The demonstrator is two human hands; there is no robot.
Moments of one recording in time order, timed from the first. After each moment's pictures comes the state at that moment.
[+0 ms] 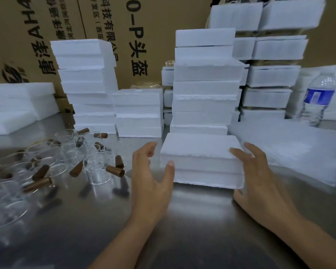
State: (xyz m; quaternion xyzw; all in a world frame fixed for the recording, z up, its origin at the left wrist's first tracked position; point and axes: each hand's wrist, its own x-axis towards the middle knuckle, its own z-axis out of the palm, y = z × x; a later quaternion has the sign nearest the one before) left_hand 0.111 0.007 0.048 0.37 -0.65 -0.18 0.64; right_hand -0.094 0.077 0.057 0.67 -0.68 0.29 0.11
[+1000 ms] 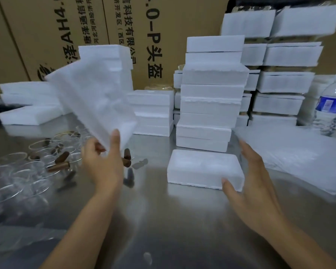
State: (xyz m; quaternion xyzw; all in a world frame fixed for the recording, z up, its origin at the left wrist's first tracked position) left_hand 0.169 -0.002 0.081 0.54 -0.40 -0.13 0.73; right_hand -0.086 0.090 0.058 0.67 -0.58 0.46 0.02
